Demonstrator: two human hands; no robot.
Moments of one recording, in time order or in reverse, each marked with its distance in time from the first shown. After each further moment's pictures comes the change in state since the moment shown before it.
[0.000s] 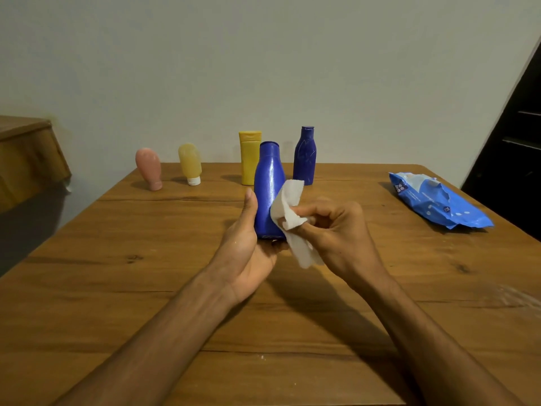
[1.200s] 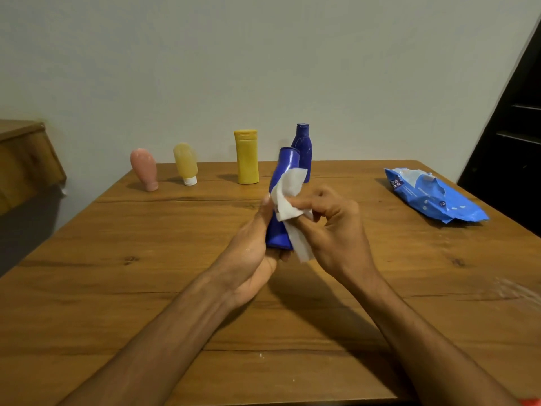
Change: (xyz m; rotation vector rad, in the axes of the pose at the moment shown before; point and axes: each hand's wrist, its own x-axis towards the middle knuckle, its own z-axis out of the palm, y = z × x) left_hand -0.008 -0.008 0.004 0.172 -0.083 -0.009; right_hand -0.001 0.002 0.006 -0.116 0.140 -0.148
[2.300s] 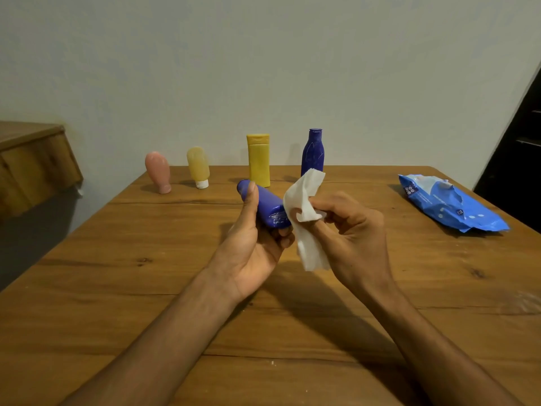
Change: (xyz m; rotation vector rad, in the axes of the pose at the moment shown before) left_hand 0.010 0.016 -0.010 -0.389 0.136 -0.026; right_hand -0.003 -0.003 0.000 0.029 0.061 -0.107
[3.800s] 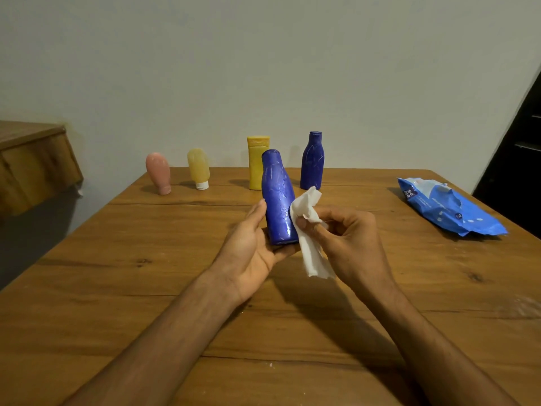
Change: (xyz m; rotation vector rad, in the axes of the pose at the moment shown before) left_hand -0.001 0.000 -0.002 0.139 -0.053 -0.039; right_hand 0.001 0.011 -0.001 0.045 -0.048 0.354
